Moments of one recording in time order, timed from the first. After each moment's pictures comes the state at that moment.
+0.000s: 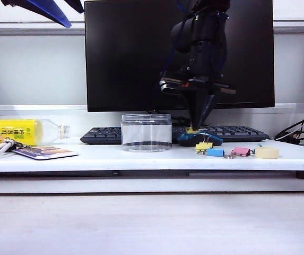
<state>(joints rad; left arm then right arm) -0.33 1.43 1.56 -1.02 0.49 0.19 0.45 2.21 2.17 -1.37 -0.09 -0.05</state>
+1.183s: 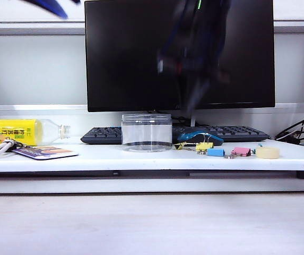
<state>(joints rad) -0.33 1.38 1.56 -1.02 0.49 0.19 0.45 2.11 2.15 -1.25 -0.14 -0.05</state>
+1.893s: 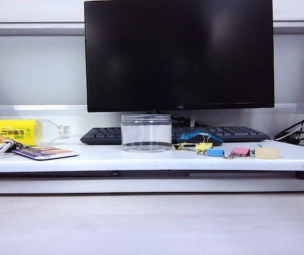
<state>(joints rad) -0.33 0.90 1.56 -0.87 0.49 0.19 0.45 1.39 2.15 -1.14 -0.13 -0.12</state>
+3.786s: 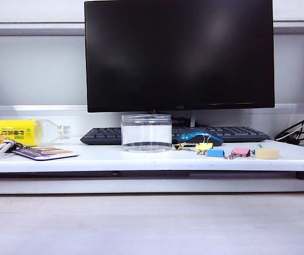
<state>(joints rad) -0.33 0.06 0.80 -0.77 0.15 -0.02 0.45 0.10 0.62 -0.58 -0.11 0.04</state>
